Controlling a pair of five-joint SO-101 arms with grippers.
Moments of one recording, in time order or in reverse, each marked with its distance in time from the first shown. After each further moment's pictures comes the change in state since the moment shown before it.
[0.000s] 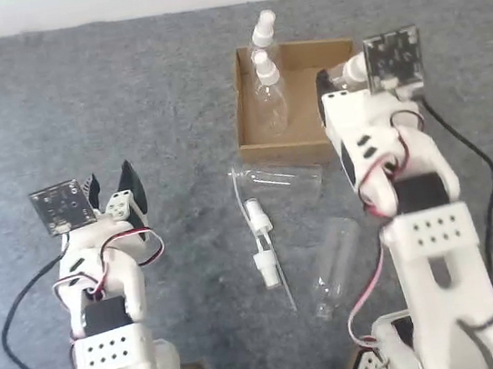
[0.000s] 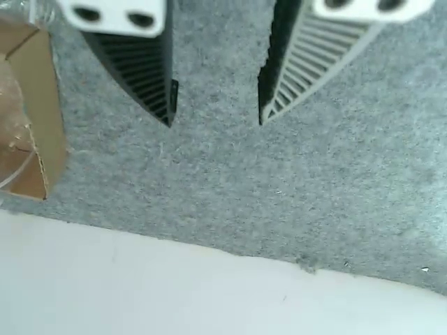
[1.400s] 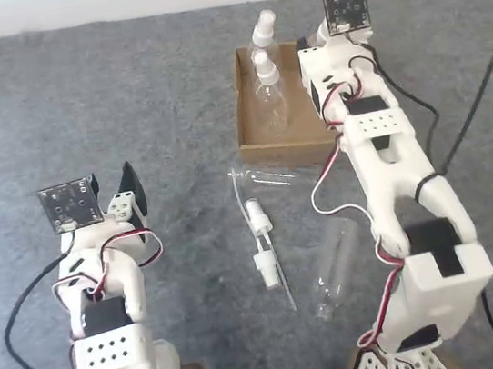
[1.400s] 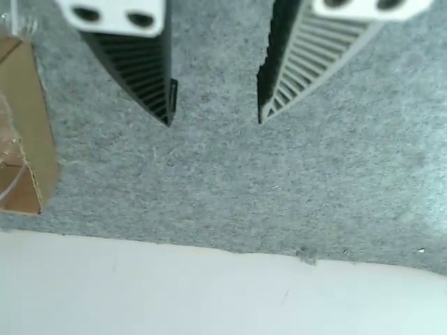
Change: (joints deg) left arm 0.0 0.0 0.0 0.0 -4.4; right arm 1.2 51.3 -27.2 -21.6 0.0
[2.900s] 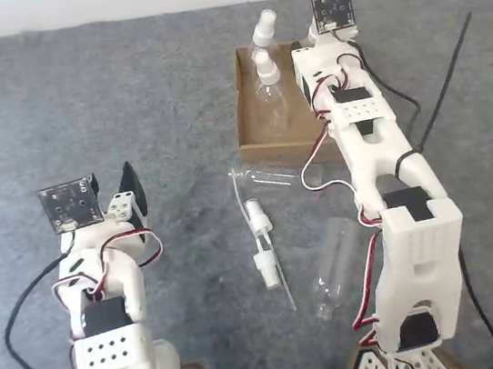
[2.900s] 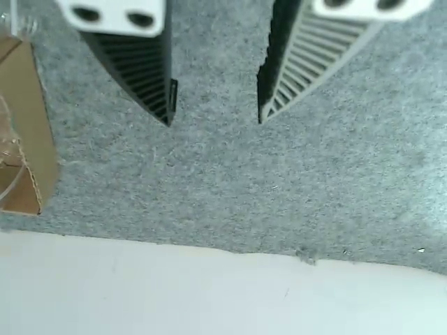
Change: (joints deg) left arm 0.0 0.0 0.0 0.0 -0.2; right arm 0.0 18.9 -16.2 -0.7 0.1
